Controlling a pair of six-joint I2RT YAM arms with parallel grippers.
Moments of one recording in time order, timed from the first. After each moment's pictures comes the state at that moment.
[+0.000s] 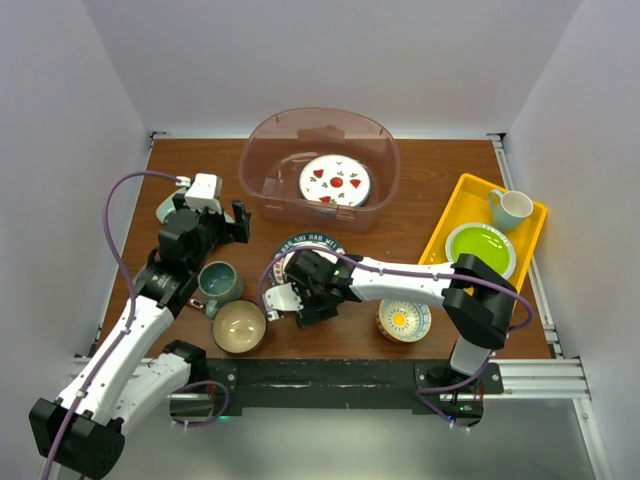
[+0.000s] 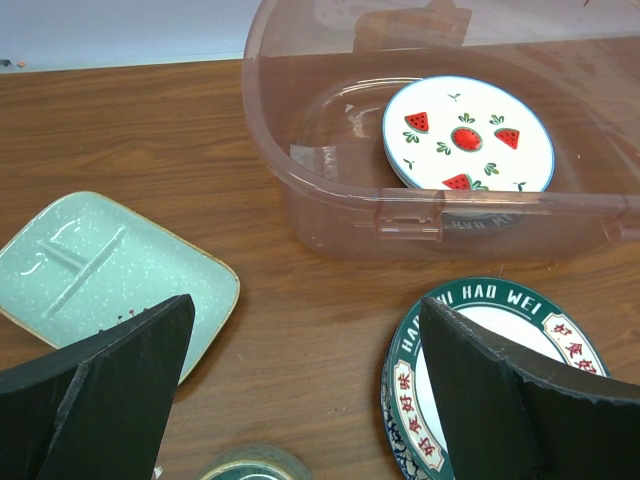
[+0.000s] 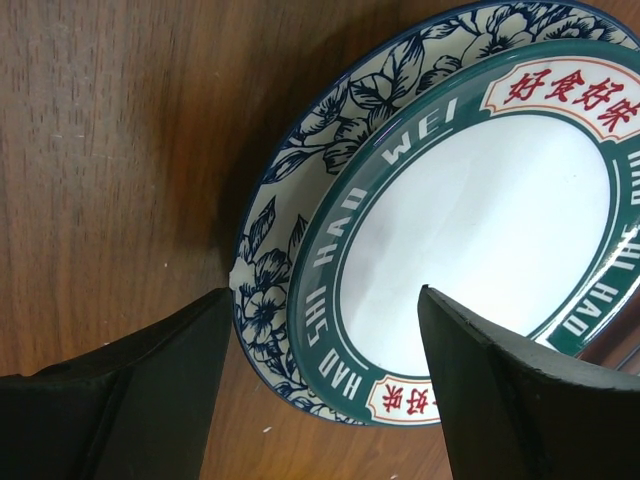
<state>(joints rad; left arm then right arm) -0.34 0.82 0.72 -0.14 -0.16 -0.12 1.11 1.74 1.15 -0.53 0.01 -0.83</state>
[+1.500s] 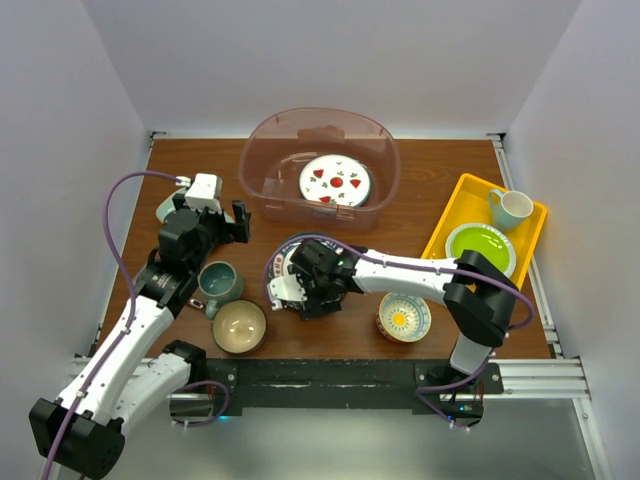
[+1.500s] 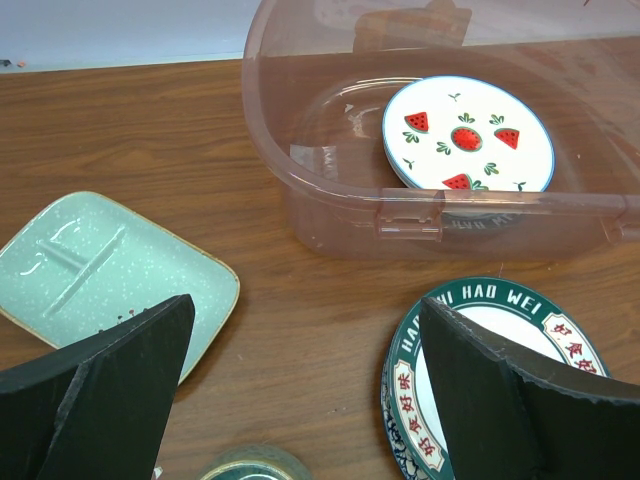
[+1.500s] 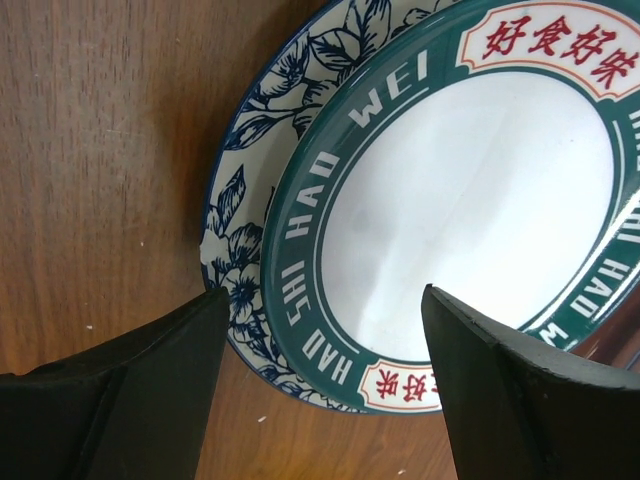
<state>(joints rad) -0.34 0.82 0.72 -0.14 -0.16 -0.12 1.06 1.73 1.16 -0.55 -0.04 -0.82</state>
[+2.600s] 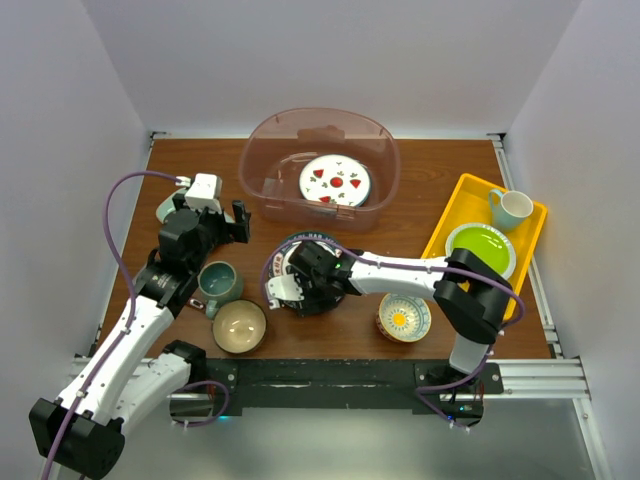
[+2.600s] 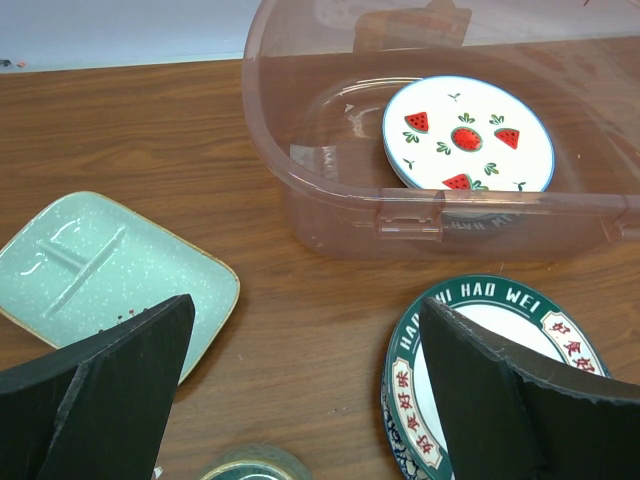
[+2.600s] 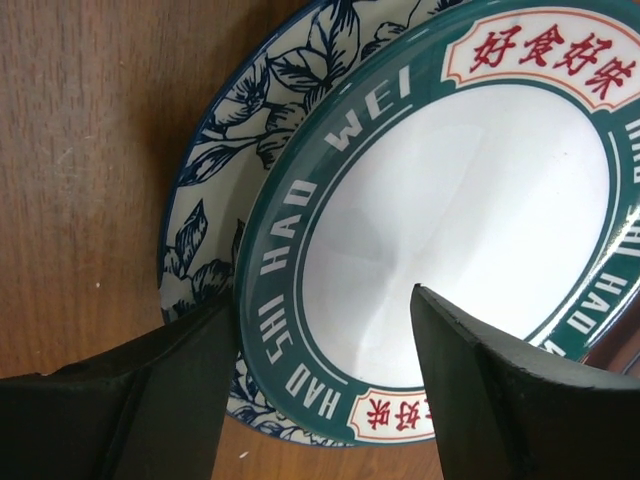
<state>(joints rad) -0.34 0.82 0.72 -0.14 -0.16 -0.12 1.06 1.77 1.14 -0.45 -0.01 -0.82</state>
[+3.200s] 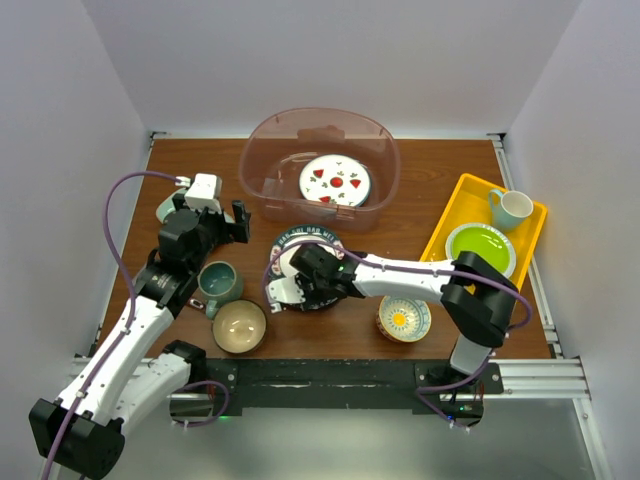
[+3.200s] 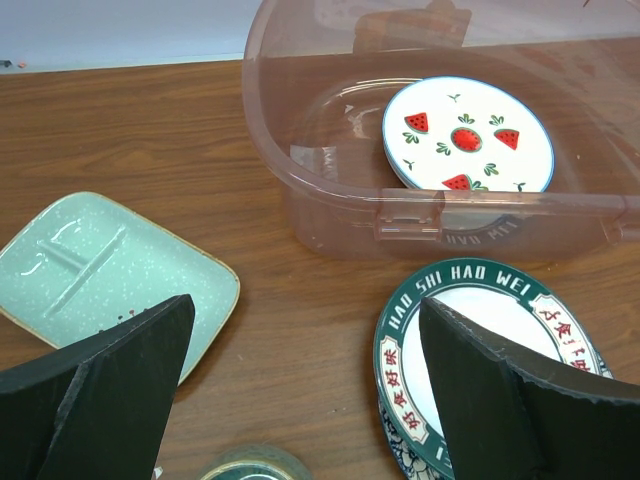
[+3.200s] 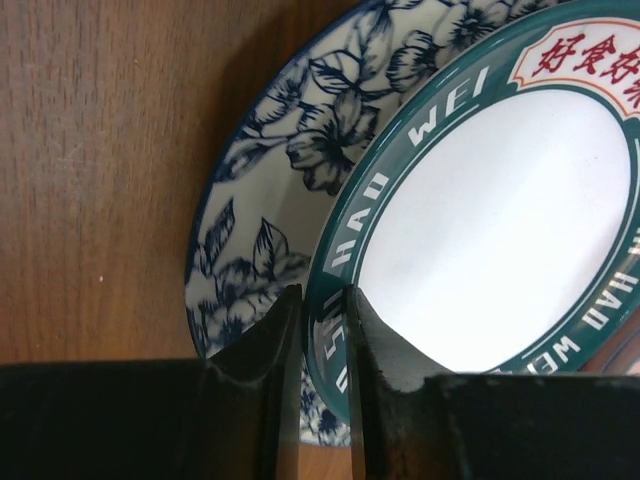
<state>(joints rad) -0.34 0.82 0.72 -0.14 -0.16 -0.12 1.07 1.75 1.12 -0.43 0.00 -0.85</state>
